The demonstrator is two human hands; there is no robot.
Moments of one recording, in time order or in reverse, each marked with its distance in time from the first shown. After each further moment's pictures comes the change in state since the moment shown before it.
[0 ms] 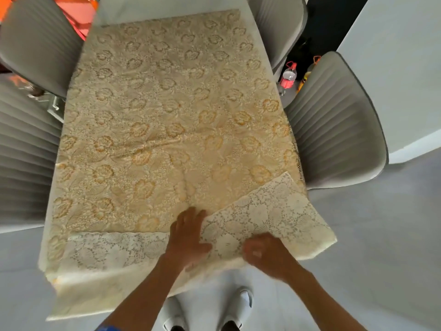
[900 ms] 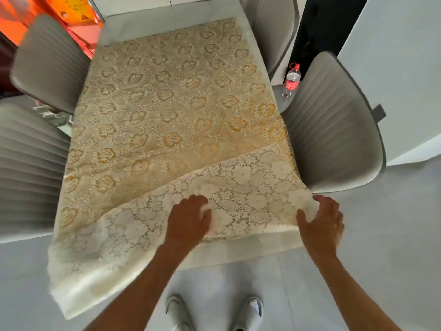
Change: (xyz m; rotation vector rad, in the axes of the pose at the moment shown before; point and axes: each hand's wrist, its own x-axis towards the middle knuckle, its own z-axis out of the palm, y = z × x) left_hand 0.012 0.047 -0.049 -0.042 0.437 0.053; right_hand 0.014 0.071 -0.073 0.027 0.805 0.361
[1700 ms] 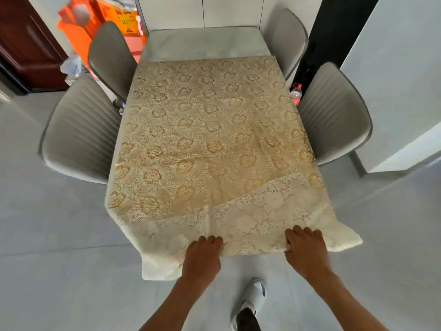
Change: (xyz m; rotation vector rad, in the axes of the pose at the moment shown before) left_hand -0.266 -0.063 0.021 0.307 -0.189 0.115; right_hand -0.260 -0.013 -0.029 -0.615 -0.150 -0.601
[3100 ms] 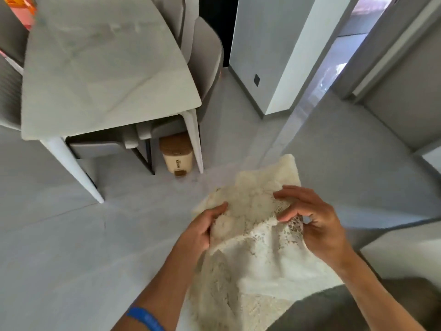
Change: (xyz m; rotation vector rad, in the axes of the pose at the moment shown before) left_hand -0.328 0.296 0.025 -1.970 -0.840 -0.467; right_hand -0.514 0.094 -0.146 0.833 0.466 -0.076
